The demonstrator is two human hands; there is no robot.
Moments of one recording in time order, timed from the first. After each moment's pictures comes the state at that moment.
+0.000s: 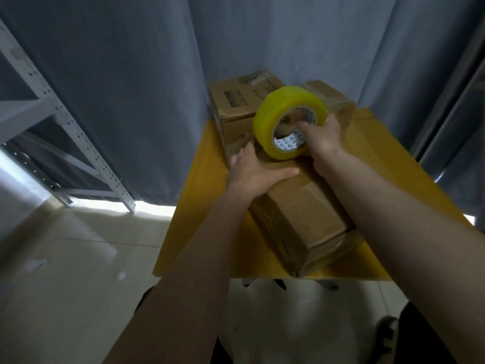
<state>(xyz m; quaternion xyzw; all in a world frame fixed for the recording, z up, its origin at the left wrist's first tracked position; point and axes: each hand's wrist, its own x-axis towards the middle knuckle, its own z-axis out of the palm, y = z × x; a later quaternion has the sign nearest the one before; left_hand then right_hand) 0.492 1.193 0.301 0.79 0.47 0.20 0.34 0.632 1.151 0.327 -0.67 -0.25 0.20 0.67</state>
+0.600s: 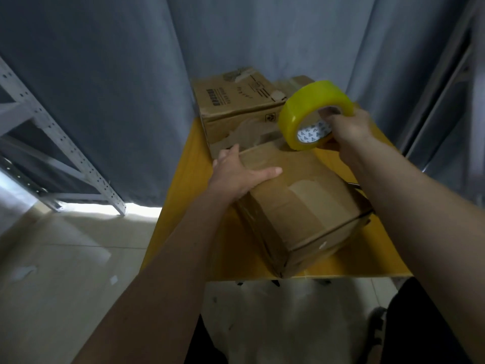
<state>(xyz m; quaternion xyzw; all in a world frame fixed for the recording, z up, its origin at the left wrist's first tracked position) 0.495 1.199 0.297 0.80 0.48 0.14 0.33 0.694 1.119 0.334 -0.68 -0.20 0.23 0.67</state>
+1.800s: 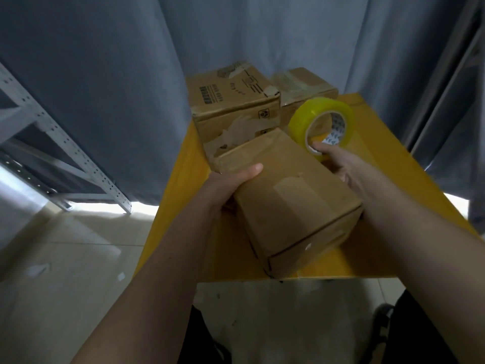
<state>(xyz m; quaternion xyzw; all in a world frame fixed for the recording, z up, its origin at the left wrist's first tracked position) 0.482 1.183 0.292 0.58 0.50 0.16 0.62 0.708 1.111 0.278 -0.63 -0.10 0.49 0.60</state>
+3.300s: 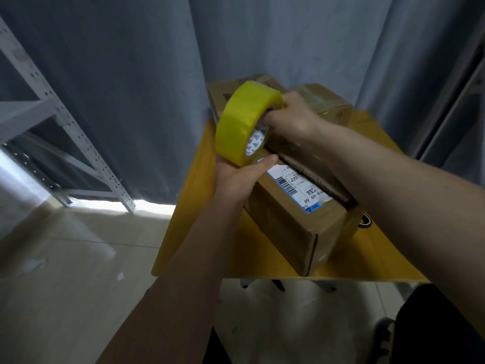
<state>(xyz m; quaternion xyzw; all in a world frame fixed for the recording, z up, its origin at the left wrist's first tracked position) 0.474 1.171 0.306 0.53 0.41 0.44 0.59 0.603 1.161 0.379 -0.64 -0.53 0.23 0.50</state>
